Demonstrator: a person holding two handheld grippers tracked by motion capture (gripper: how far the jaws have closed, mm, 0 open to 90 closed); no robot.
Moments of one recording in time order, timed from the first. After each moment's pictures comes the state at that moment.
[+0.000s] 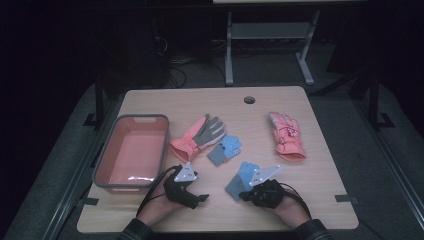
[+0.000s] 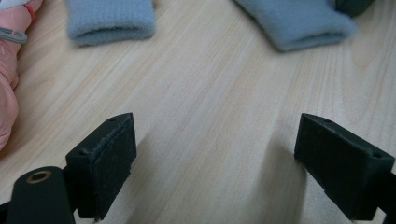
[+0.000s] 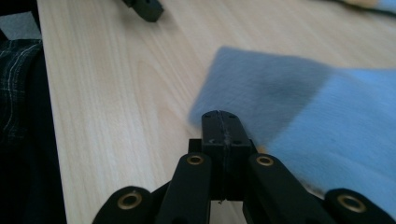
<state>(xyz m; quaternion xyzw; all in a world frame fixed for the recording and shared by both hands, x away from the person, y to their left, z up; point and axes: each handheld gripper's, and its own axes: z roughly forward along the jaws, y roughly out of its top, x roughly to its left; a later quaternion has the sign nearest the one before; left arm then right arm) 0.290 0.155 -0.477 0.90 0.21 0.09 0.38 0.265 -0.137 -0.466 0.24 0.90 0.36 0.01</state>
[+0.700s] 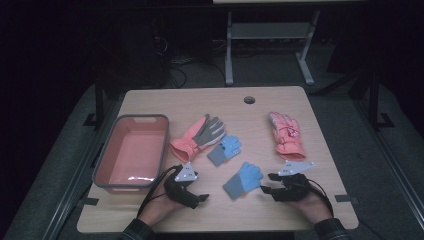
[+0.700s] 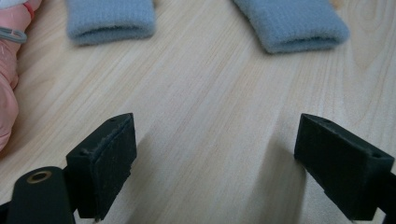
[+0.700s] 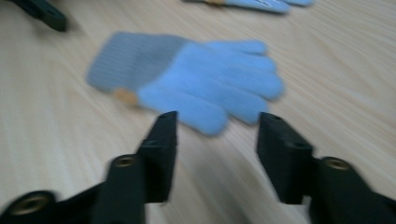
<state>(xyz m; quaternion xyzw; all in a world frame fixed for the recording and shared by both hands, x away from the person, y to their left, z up) 0.290 0.154 -0.476 0.90 0.22 0.09 0.37 0.274 -0.213 -0.464 0.34 0.85 0.38 0.11</state>
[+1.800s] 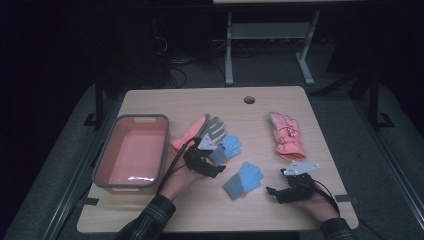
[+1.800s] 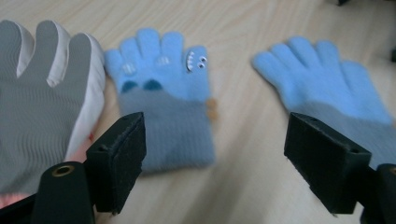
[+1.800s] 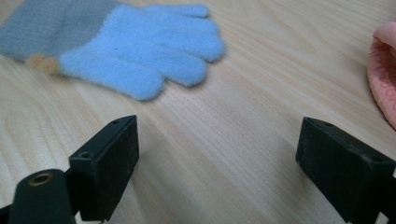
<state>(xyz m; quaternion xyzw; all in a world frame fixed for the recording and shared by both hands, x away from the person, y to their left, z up) 0.362 0.094 -0.439 0.89 0.24 0.11 0.36 0.280 -0.228 -0.482 0.36 0.84 0.37 0.14</state>
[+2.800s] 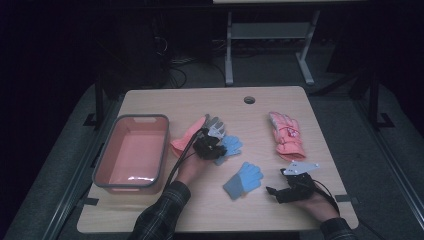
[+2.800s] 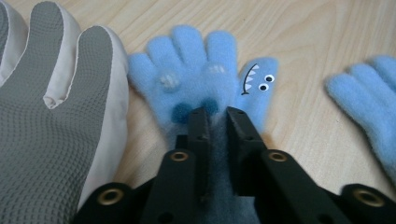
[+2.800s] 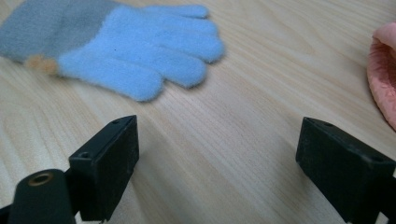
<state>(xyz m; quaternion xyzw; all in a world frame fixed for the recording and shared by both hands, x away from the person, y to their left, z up) 0.408 0.077 -0.465 0.89 0.28 0.08 0.35 0.281 -0.228 -0.482 0.36 0.84 0.37 0.14</state>
